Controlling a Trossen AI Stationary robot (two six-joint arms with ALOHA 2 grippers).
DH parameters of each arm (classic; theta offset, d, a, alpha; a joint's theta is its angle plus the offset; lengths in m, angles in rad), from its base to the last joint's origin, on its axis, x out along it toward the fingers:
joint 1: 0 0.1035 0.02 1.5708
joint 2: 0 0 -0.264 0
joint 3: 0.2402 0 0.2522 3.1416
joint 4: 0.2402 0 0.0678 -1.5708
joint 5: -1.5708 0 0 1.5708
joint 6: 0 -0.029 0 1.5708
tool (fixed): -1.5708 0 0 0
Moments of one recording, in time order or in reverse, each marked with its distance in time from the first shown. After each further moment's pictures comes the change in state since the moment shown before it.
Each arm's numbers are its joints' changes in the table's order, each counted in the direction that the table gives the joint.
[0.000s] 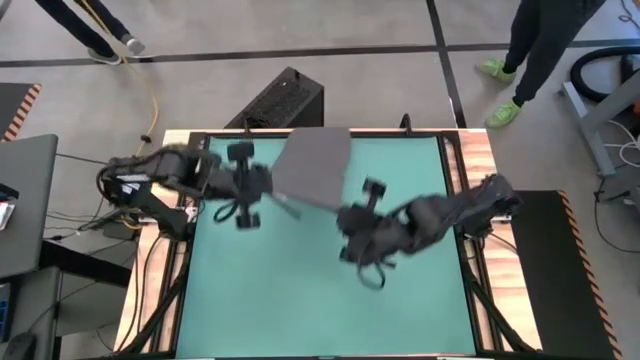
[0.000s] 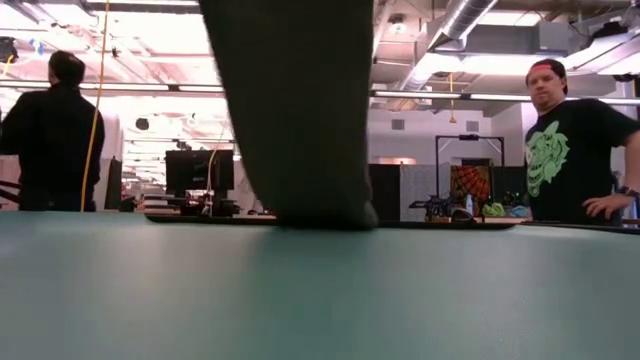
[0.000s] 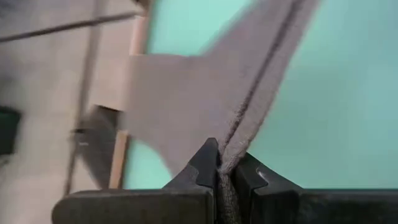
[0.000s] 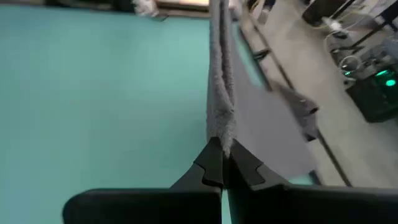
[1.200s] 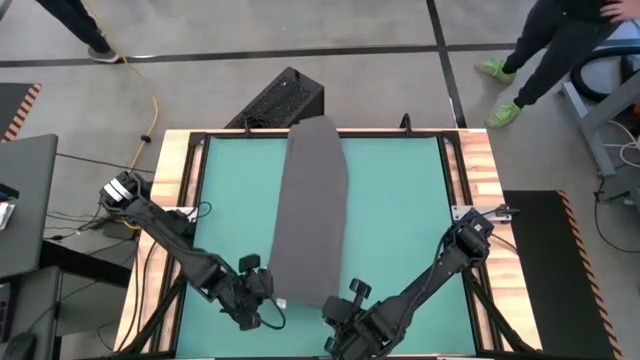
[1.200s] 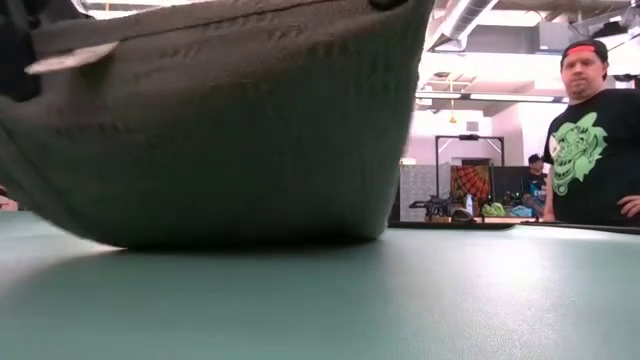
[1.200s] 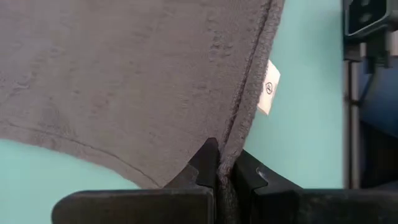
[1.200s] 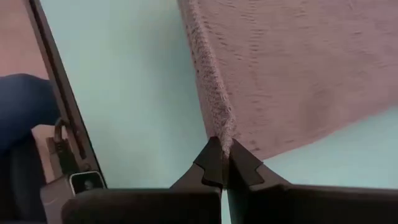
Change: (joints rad) left arm -0.509 -0.003 -0.989 -0.937 0.234 0.724; right arm 0.281 -0.417 -0.002 -0.153 -0.295 -0.685
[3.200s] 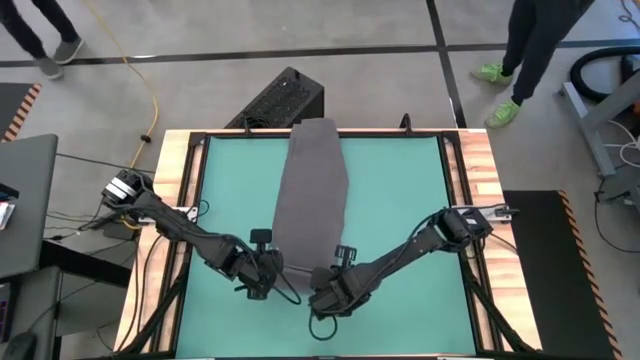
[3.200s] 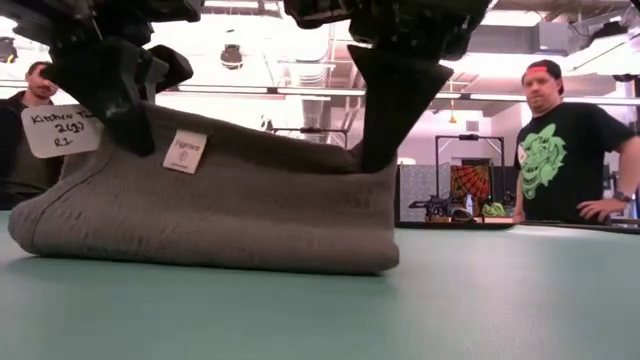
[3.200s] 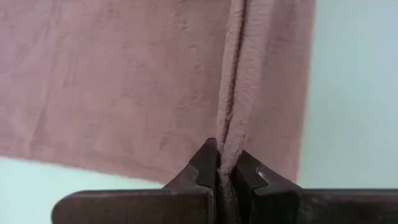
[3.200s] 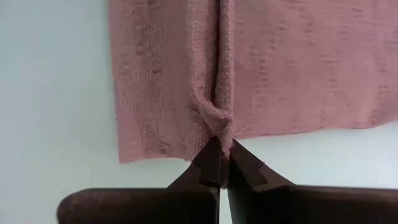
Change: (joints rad) left arm 0.208 -0.001 -0.006 0.099 -0.115 -0.436; right arm -0.231 -0.016 -0.100 0.087 -0.086 0.442
